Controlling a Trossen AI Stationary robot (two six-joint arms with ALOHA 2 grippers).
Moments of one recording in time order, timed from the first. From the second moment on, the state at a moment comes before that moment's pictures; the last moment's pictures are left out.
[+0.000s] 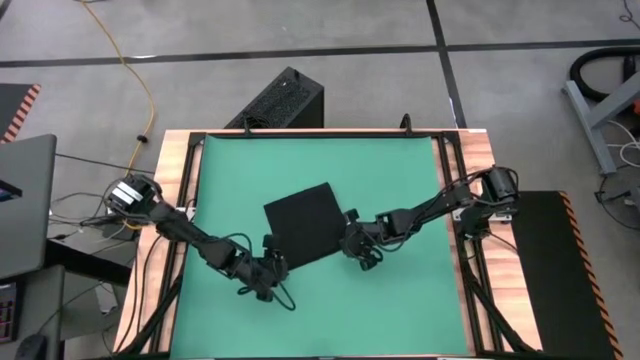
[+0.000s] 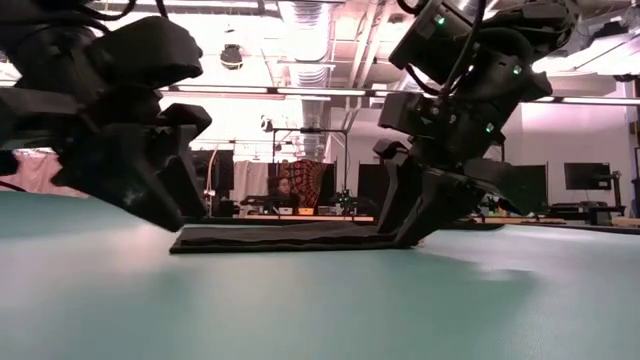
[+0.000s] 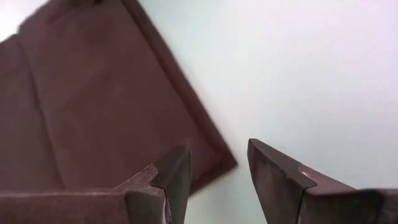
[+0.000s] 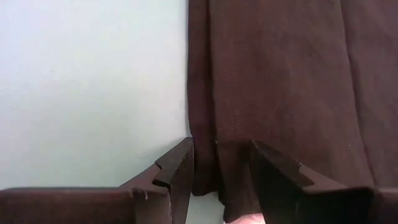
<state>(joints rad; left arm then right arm) -0.52 1.63 0.71 0.03 -0.44 -0.13 0.15 1.72 0.83 -0.02 0.15 -0.34</state>
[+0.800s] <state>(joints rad) -0.51 1.75 0.69 0.08 -0.54 -0.10 0.15 1.72 0.83 -0.01 0.16 -0.30</state>
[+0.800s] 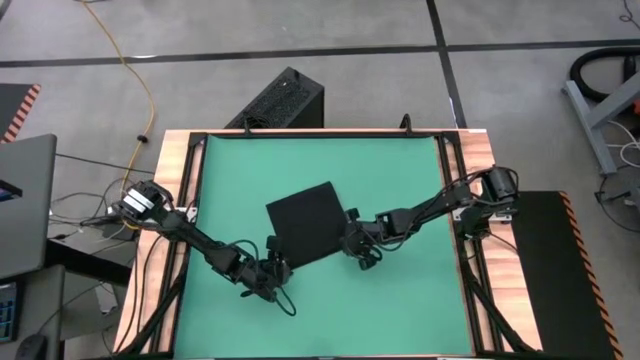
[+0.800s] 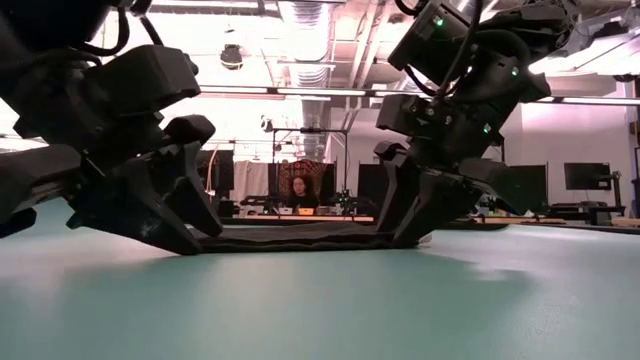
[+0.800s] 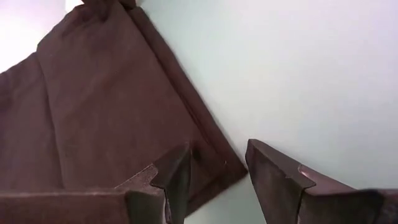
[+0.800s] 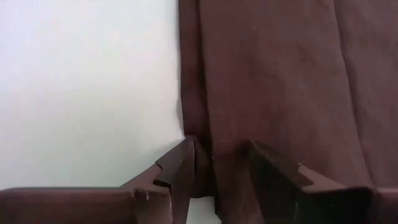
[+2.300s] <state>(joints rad) -0.49 1.60 0.69 -0.02 -0.58 -0.25 0.26 1.72 1.00 -0.27 0.13 0.18</state>
